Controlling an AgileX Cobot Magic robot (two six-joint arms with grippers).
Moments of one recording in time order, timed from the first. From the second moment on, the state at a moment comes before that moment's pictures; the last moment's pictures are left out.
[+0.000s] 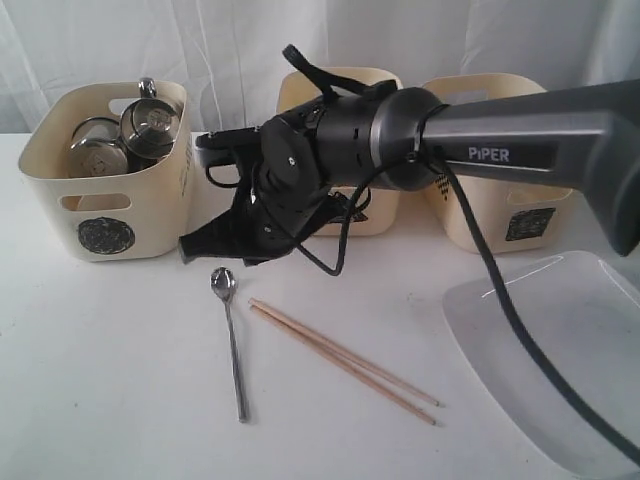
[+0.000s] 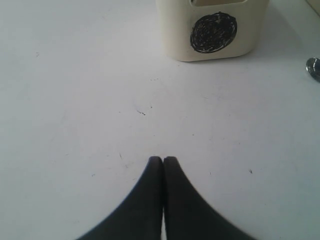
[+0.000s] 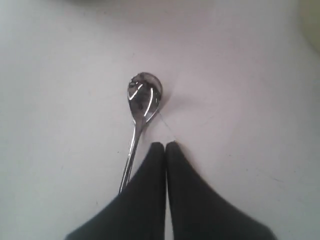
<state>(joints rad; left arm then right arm) 0.11 0.00 0.02 -0.28 0.44 0.34 0.62 2.06 -1.56 0.00 0.61 0.24</state>
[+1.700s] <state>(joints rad) 0.11 0.00 0.02 -0.28 0.44 0.34 -0.01 1.89 -1.63 0.73 1.17 -0.61</state>
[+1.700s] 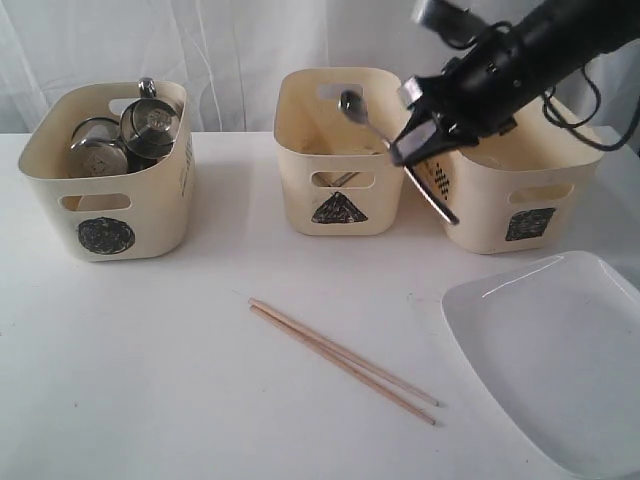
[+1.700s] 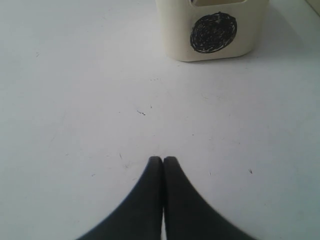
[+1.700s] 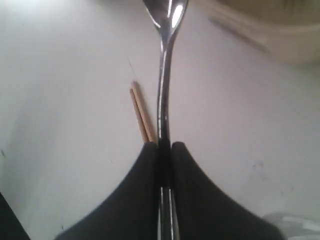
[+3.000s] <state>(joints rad) 0.11 0.00 0.02 -0.28 0.44 0.34 0.04 2.09 -1.79 1.20 0.73 -1.16</state>
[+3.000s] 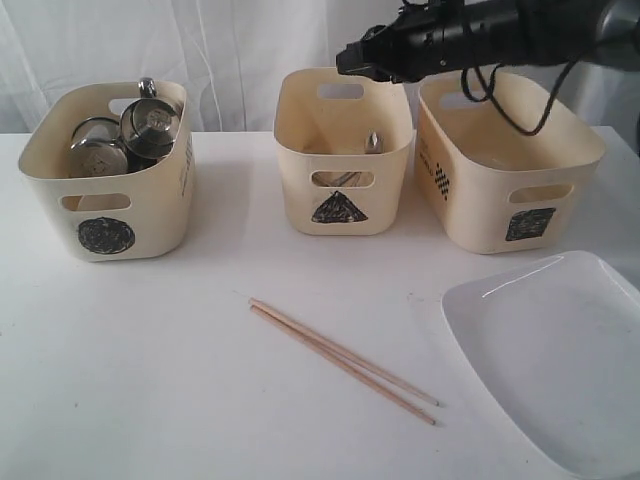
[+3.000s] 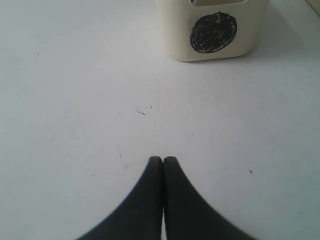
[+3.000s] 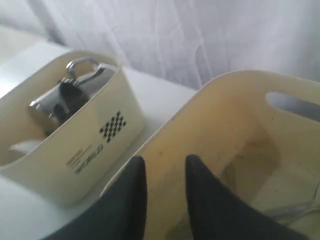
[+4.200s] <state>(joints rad) 0.11 0.00 0.02 -0.28 0.44 0.34 0.35 1.94 -1.15 0.35 0.78 -0.73</state>
